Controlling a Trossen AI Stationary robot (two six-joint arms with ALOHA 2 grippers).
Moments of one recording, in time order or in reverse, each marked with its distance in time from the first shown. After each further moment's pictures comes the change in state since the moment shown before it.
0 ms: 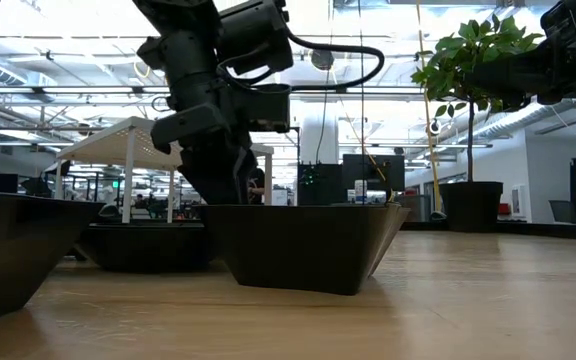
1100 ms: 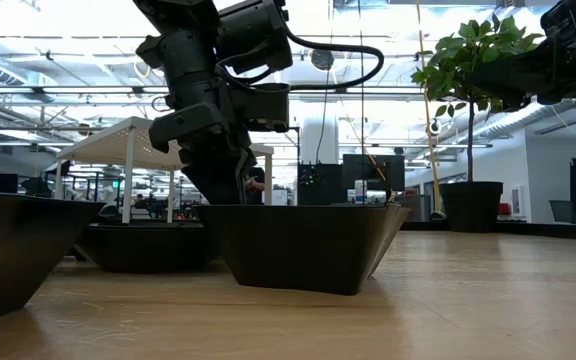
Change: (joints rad) left arm 0.000 -0.002 0.000 -0.008 -0.001 0.000; right arm 0.000 0.000 0.000 0.000 0.000 0.000
